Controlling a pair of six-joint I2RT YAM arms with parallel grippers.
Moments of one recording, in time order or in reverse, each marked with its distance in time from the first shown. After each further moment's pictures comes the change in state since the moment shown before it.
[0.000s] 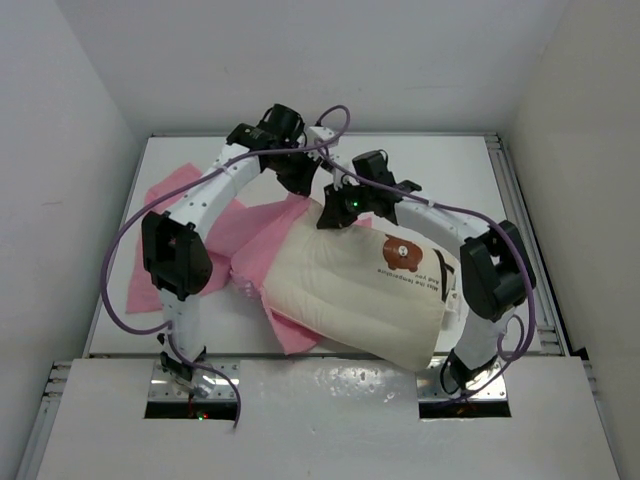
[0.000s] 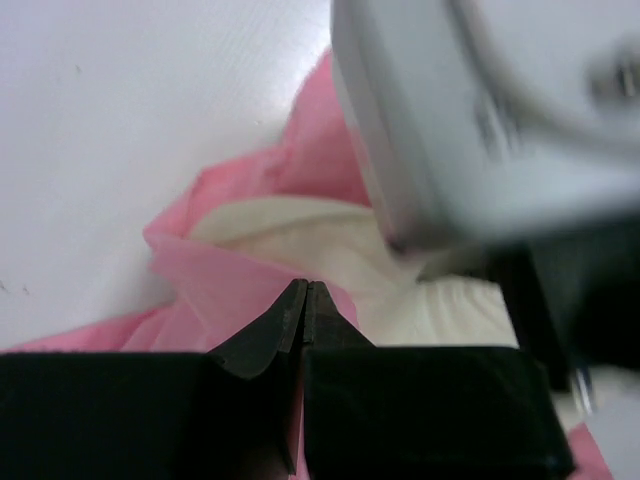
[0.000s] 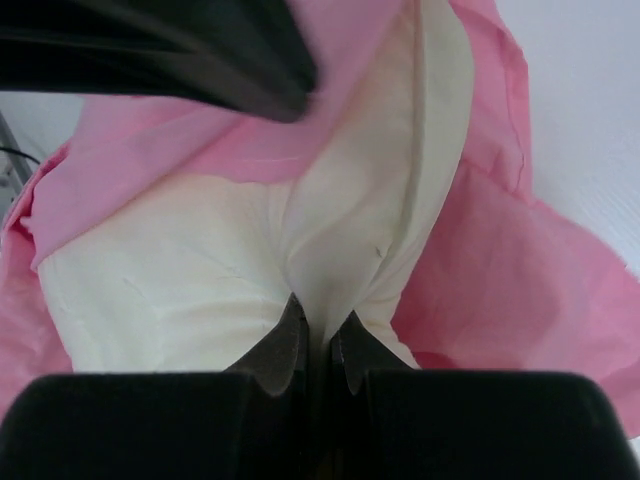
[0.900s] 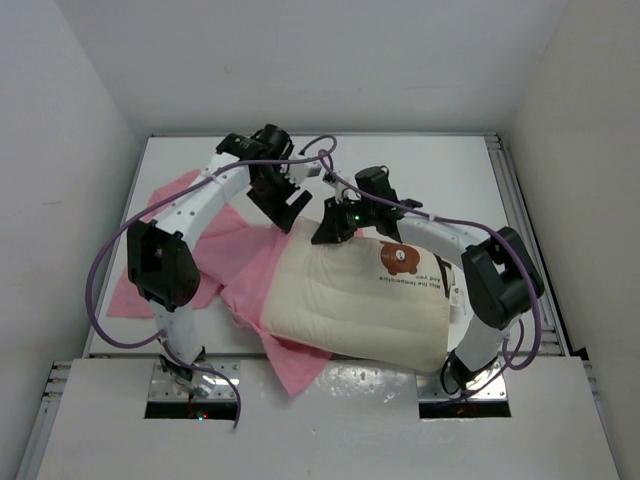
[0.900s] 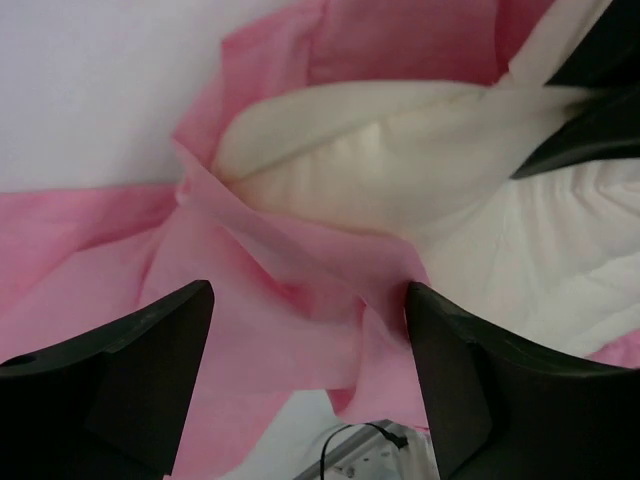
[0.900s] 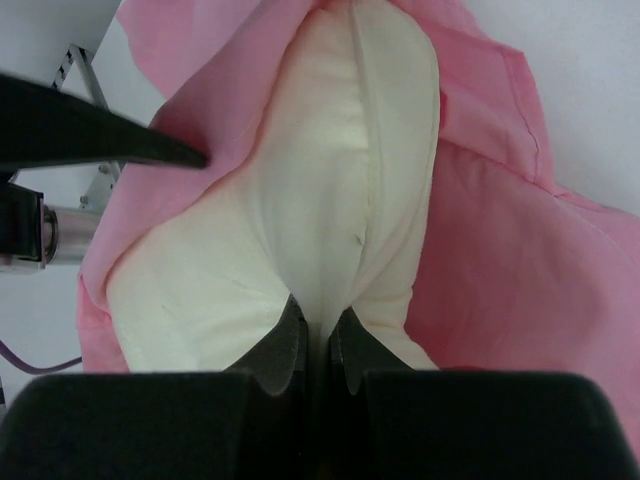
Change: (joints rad) left arm 0.019 -0.114 -0.163 -0.187 -0.178 0.040; right arm 0.033 -0.061 -0.181 0.205 -0.127 0.157
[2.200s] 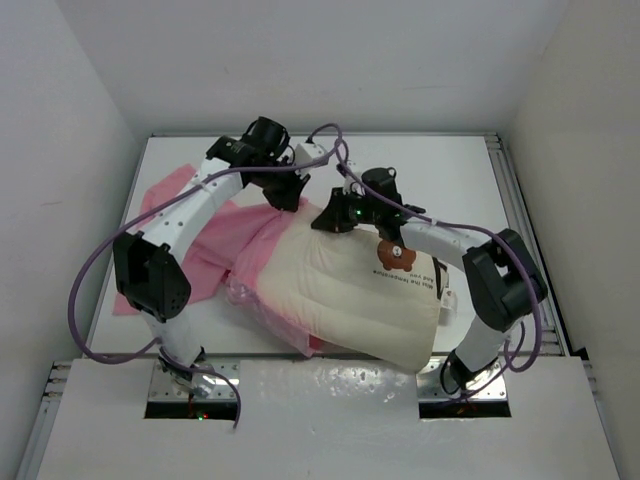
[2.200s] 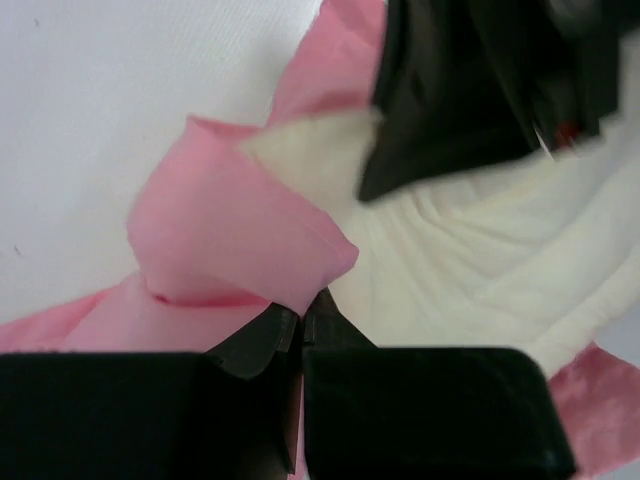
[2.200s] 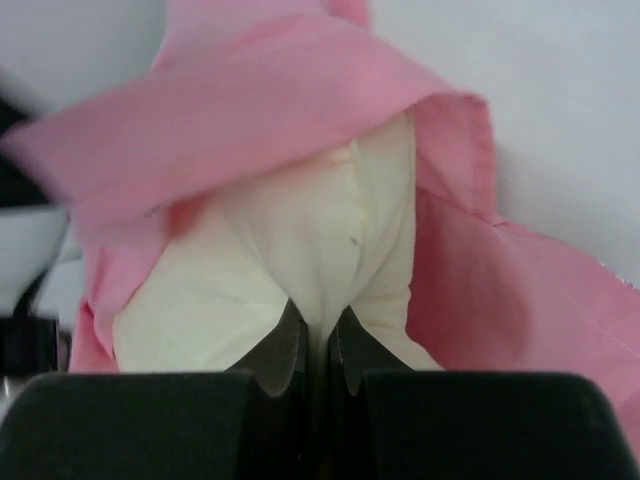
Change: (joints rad) left arm -0.012 -0.090 -0.061 0.176 0.186 0.055; right arm 0.006 -0.030 -0.056 0.207 0.143 0.174
